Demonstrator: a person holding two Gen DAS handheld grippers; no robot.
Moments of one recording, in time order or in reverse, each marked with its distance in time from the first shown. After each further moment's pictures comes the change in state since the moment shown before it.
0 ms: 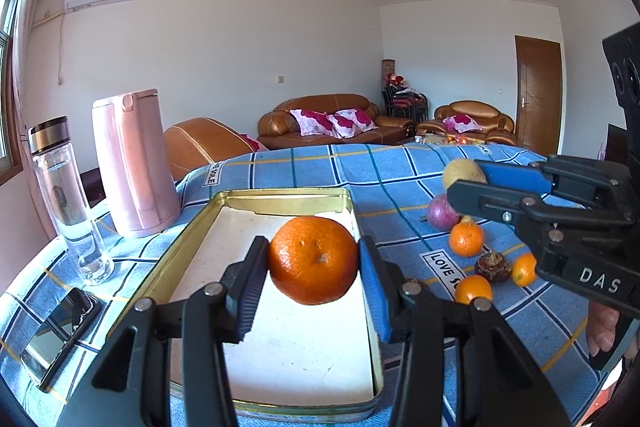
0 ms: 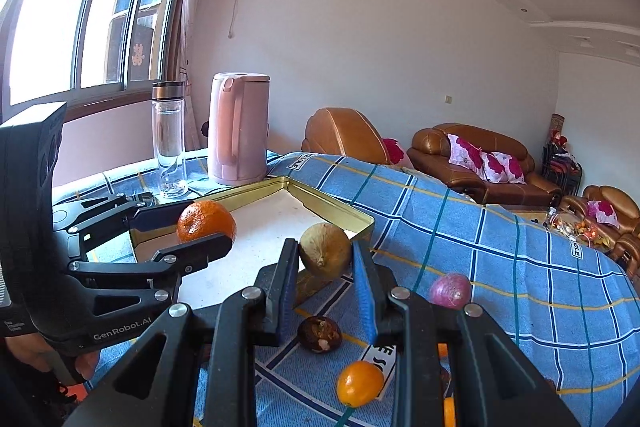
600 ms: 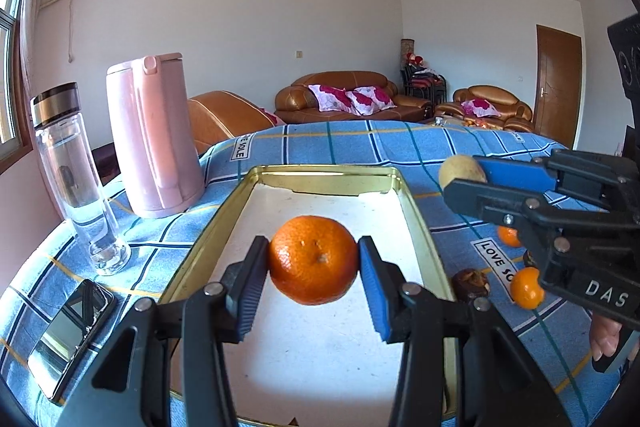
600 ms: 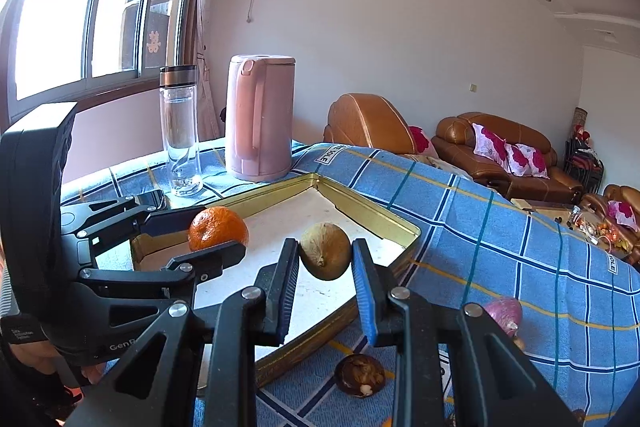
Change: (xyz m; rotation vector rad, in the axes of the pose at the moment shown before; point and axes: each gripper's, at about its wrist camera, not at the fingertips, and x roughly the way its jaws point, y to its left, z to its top) left arm 0.033 0.046 -0.001 -0.031 0.098 0.050; right arm 0.056 0.024 0.016 -0.021 0.069 0.077
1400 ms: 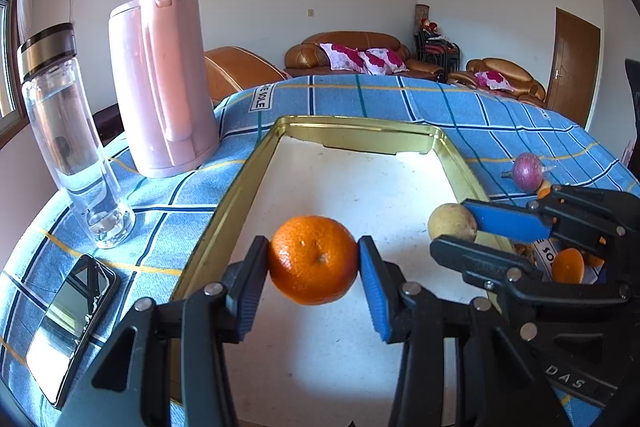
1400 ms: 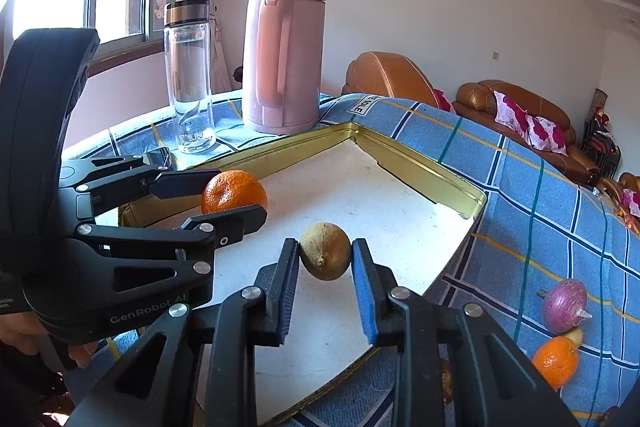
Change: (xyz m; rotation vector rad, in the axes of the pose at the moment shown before) left arm 0.035 0.031 -0.008 -0.035 0.165 0.017; right arm 0.061 0.031 -0.016 -0.011 0.158 0.050
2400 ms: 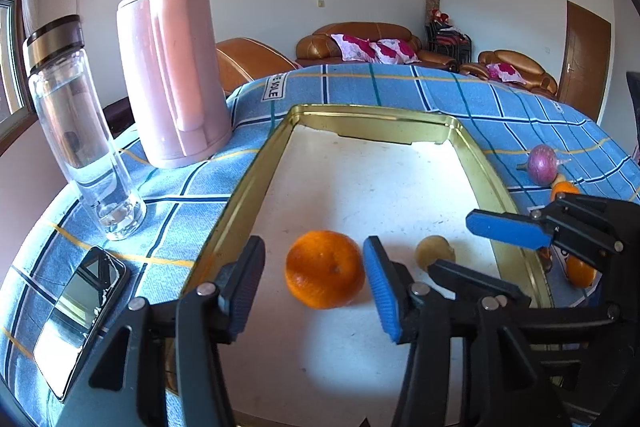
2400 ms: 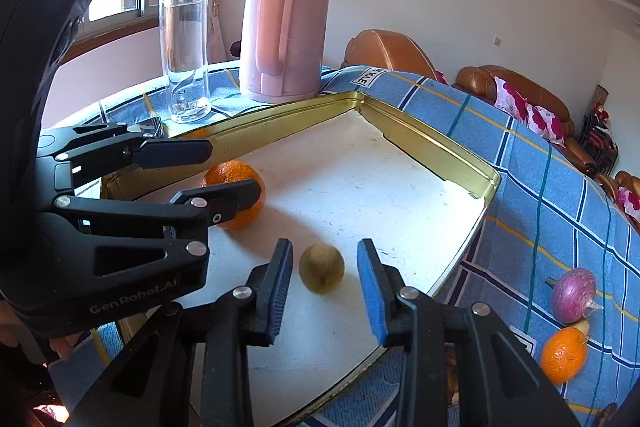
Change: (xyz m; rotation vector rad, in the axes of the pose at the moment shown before) left arm 0.004 0.005 -0.001 -0.008 0.025 0.044; right arm 0.016 0.006 -0.004 -0.011 0.071 -0.022
